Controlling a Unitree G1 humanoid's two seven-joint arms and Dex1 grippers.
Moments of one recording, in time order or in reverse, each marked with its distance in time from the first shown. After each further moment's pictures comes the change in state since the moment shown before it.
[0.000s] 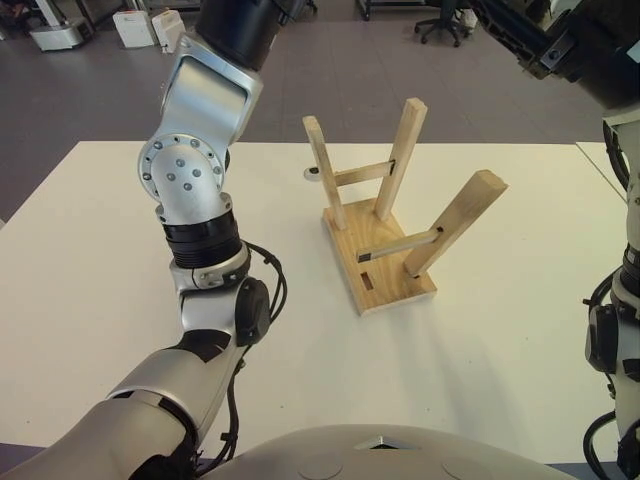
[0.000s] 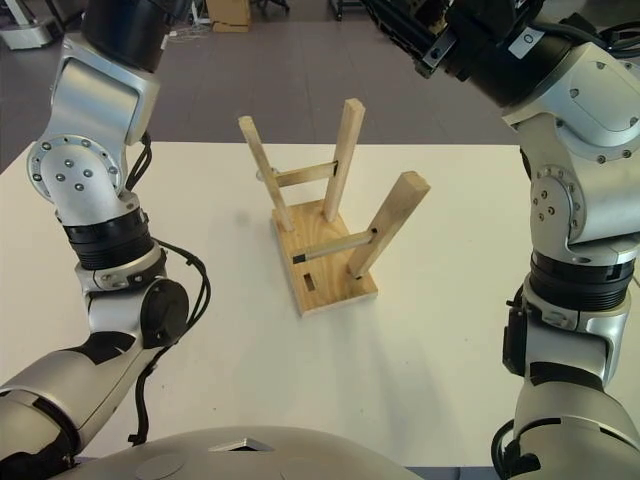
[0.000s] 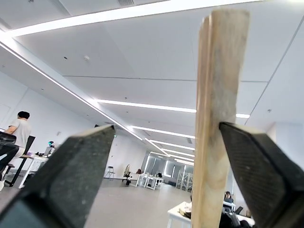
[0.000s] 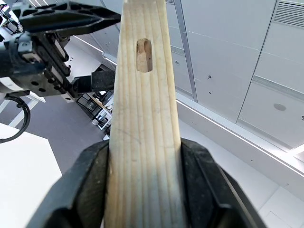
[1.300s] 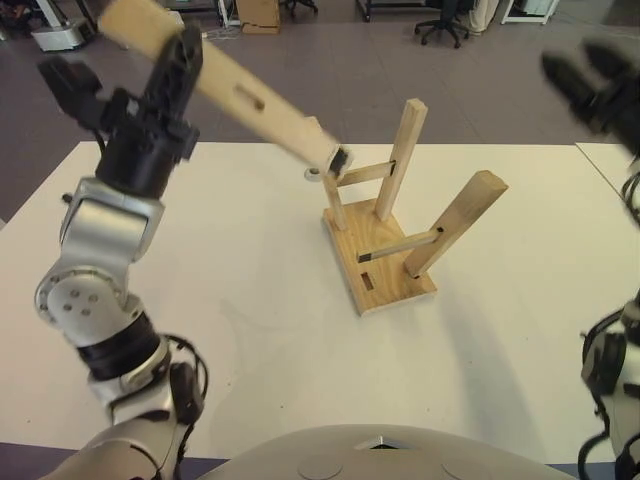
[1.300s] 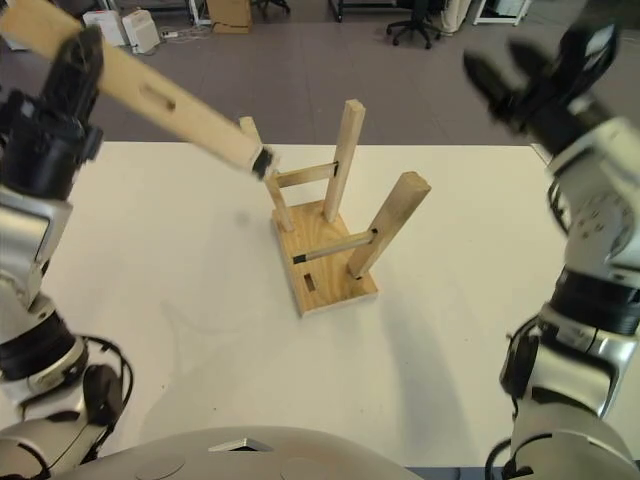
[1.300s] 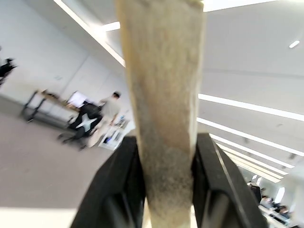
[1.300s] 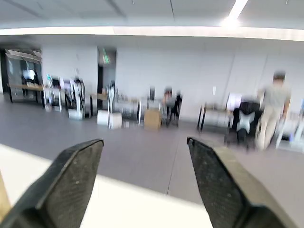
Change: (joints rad) left arm 0.687 0.333 0.167 -0.391 -0.341 0.137 0.223; right arm 0.364 0.085 -0.260 0.277 0.046 0.336 -0.124
